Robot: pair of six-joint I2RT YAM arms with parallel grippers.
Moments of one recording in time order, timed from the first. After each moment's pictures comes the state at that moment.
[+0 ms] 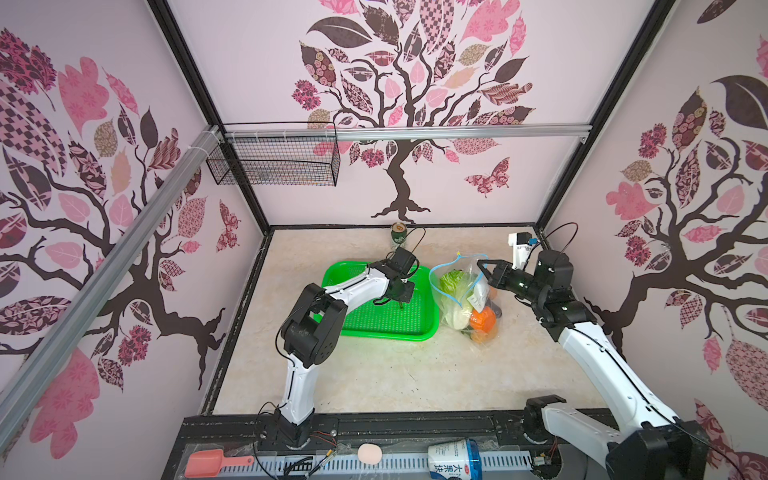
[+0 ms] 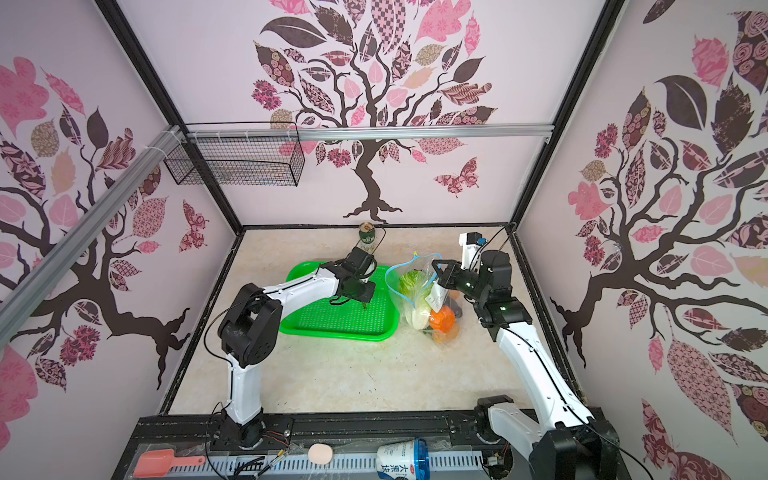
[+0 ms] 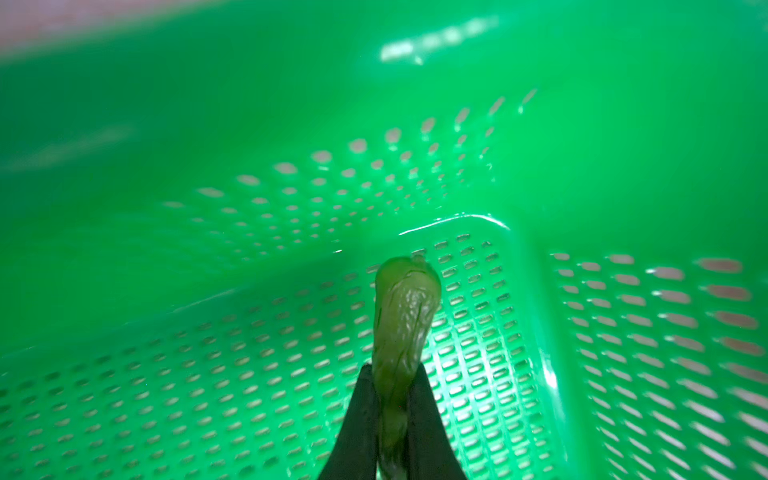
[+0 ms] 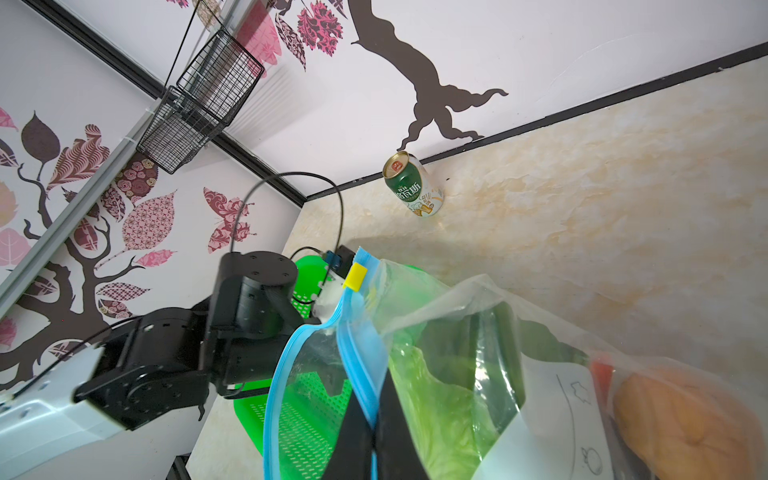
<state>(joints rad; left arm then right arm) -0.61 1.99 1.49 -0.57 -0.03 -0.23 0.12 1.05 0.86 -0.11 -0.50 0.54</state>
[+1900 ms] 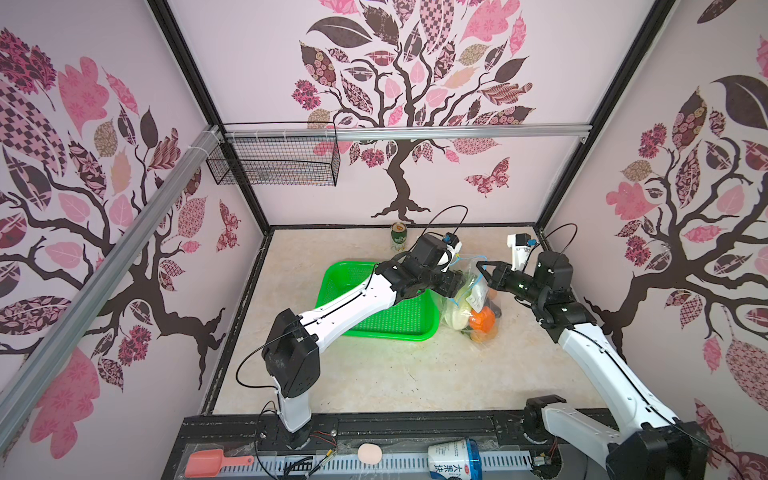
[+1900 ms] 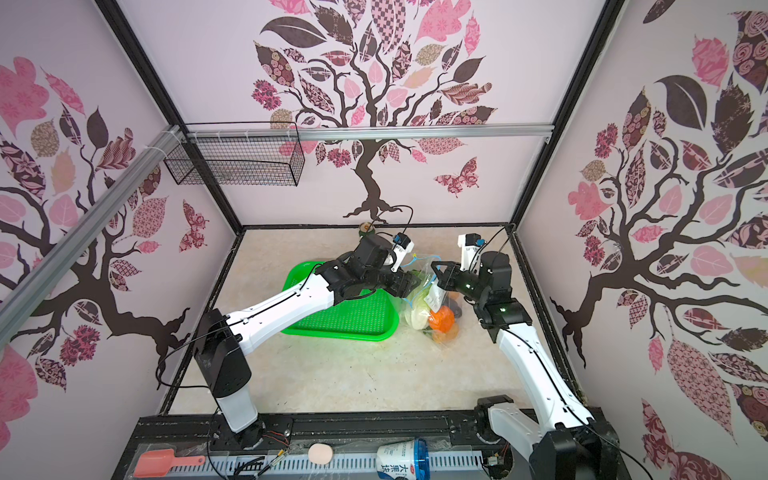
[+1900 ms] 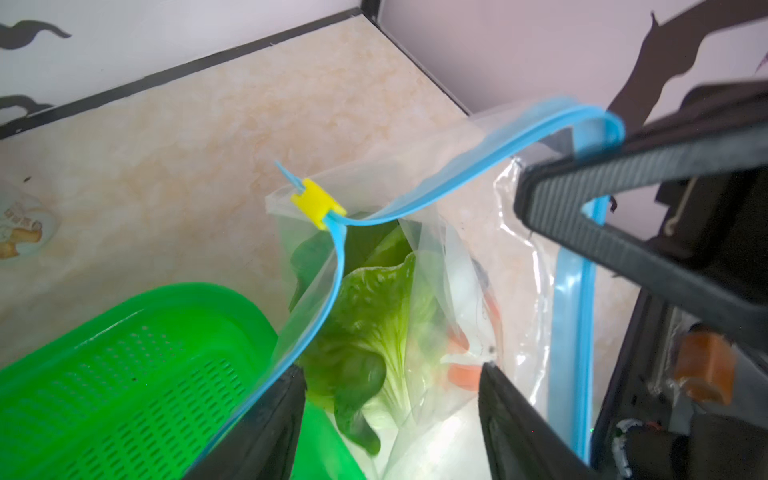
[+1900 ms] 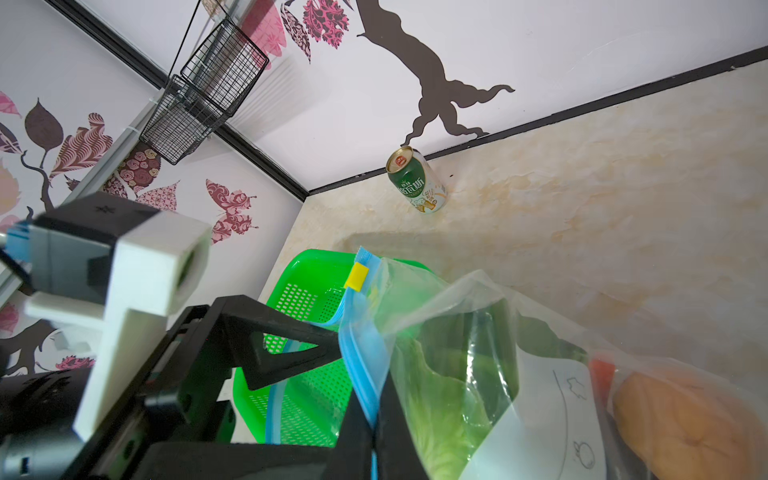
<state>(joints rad) -0.85 1.78 1.64 -0.47 0.11 -0.23 0.12 1.04 0.84 -0.11 -0.52 0.53</state>
